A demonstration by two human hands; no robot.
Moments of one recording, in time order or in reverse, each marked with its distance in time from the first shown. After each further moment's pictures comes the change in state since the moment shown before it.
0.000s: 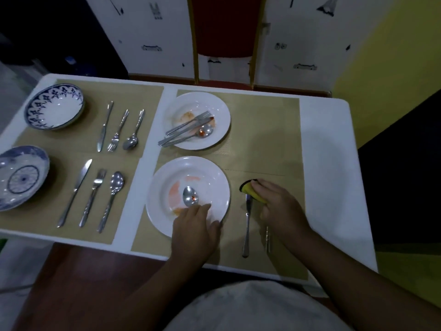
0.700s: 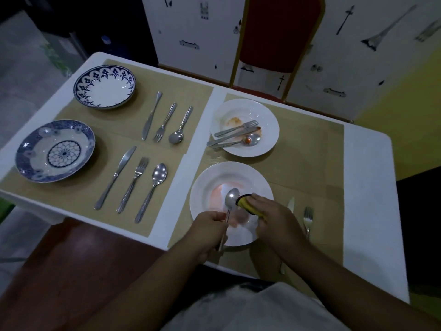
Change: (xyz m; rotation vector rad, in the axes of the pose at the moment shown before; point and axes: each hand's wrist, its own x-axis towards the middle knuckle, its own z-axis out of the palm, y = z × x) left_hand 0.019 -0.065 -0.063 -1.153 -0.419 -0.744; right_hand 0.032 -0.100 0.061 0.040 -0.211 -0.092
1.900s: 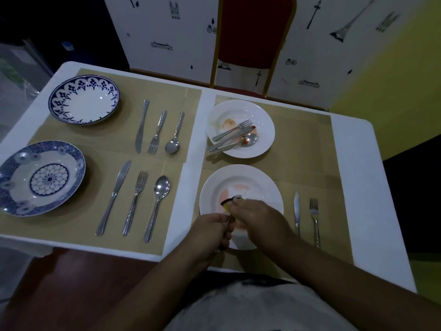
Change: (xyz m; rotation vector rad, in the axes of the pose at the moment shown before) left_hand -0.006 0.024 -0.053 -0.100 -0.191 -0.044; right_hand 0.023 -0.052 0.039 -0.283 -0.103 -0.148
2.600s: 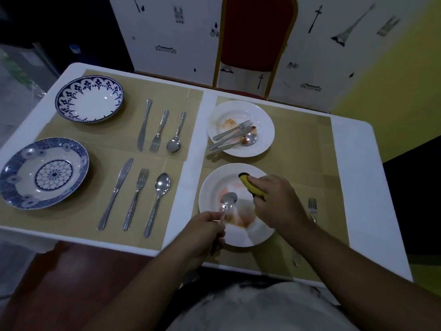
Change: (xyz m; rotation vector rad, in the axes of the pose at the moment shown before) left_hand -0.004 -0.007 -0.008 0.023 0.011 -0.046; right_hand 0.011 0.028 -0.025 0.102 0.253 0.304
